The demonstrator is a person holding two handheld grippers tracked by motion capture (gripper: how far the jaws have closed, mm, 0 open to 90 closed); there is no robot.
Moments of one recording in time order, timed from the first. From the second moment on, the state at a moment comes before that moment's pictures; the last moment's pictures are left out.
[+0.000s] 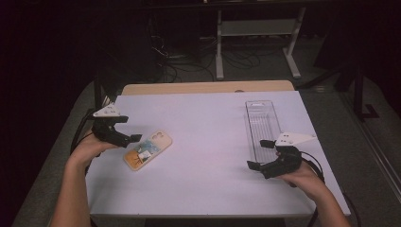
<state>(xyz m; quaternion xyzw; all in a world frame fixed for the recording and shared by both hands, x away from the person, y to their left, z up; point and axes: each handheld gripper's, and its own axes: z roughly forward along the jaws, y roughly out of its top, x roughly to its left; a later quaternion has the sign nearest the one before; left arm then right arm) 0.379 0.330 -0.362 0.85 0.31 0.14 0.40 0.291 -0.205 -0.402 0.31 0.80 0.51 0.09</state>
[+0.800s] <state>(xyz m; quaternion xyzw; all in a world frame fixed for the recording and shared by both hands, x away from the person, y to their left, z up) 0.373 0.321 -0.378 0.87 0.32 0.13 0.35 0.291 -0.205 -0.402 0.31 0.80 0.51 0.09</state>
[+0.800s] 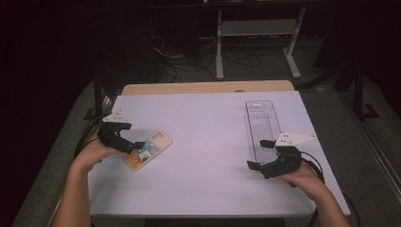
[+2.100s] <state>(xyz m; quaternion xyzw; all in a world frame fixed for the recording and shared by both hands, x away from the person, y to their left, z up) 0.366 0.310 -0.411 0.89 0.33 0.11 0.30 0.291 -0.205 -0.403 0.31 0.80 0.51 0.09</state>
